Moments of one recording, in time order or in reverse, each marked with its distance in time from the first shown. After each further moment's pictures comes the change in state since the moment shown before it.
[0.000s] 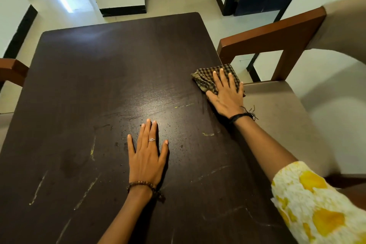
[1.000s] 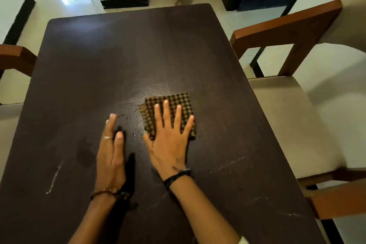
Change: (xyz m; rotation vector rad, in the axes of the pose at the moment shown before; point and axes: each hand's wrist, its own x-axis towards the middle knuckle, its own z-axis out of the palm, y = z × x) left_hand -0.016 -0.082 -0.053 -0.679 0.220 -0.137; right_hand -0.128 -0.183 0.072 -0.011 0.058 -0.115
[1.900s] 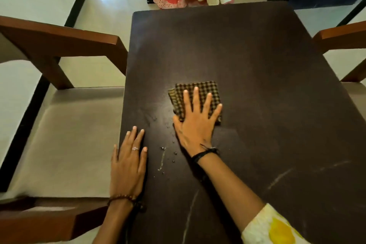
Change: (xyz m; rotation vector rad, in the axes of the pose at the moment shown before) left_hand 0.011 -0.113 -0.171 0.564 -0.119 0.017; right_hand 0.034 -0.164 0.041 -0.076 -0.004 0.021
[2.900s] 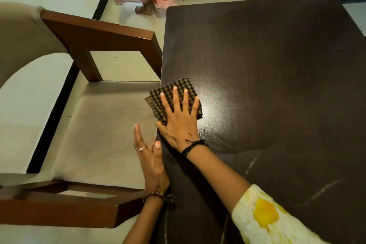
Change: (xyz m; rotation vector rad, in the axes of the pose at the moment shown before) left_hand 0.002 -0.014 -0.004 -0.777 0.392 -0.173; right_hand 0.002 -0.105 0.011 0.048 -0.145 -0.373
